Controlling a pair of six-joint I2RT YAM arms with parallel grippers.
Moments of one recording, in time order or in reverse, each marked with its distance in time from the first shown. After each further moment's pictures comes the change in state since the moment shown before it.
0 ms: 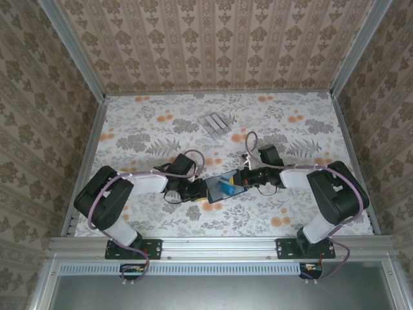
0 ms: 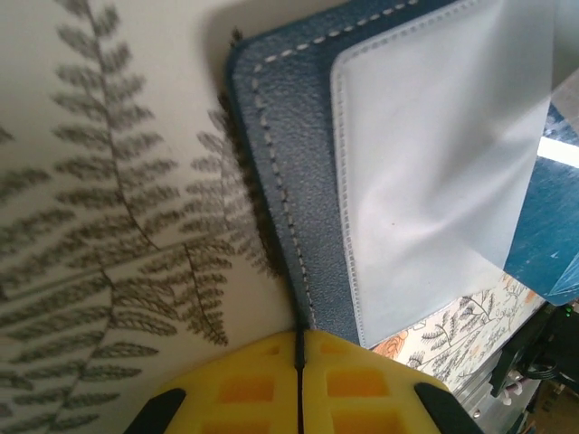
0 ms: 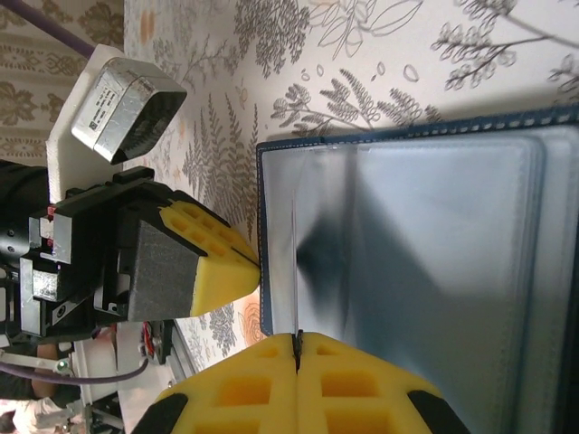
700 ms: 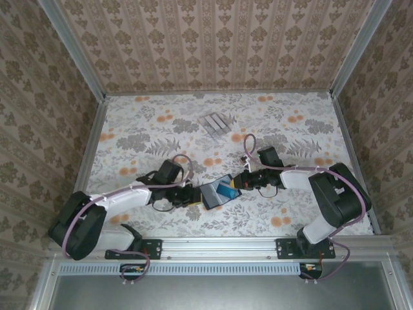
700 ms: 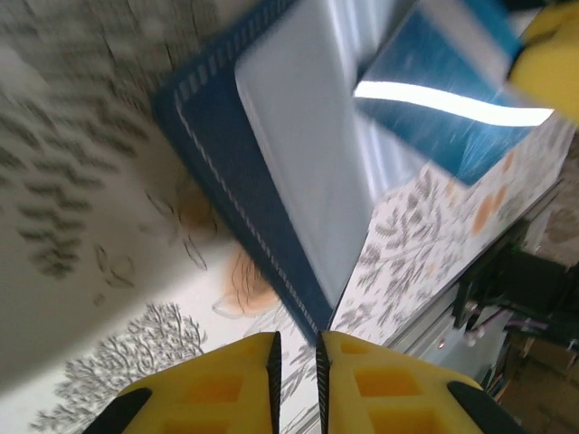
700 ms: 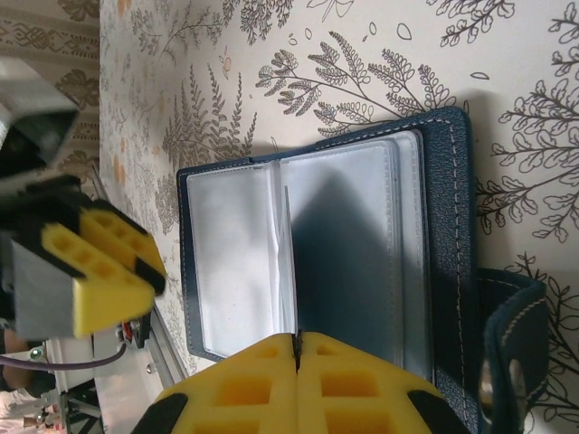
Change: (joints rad) left arm -0.003 -0.299 -0.161 -0.043 0.062 -0.022; right arm 0.022 -0.027 0.000 -0.089 0.027 -0.076
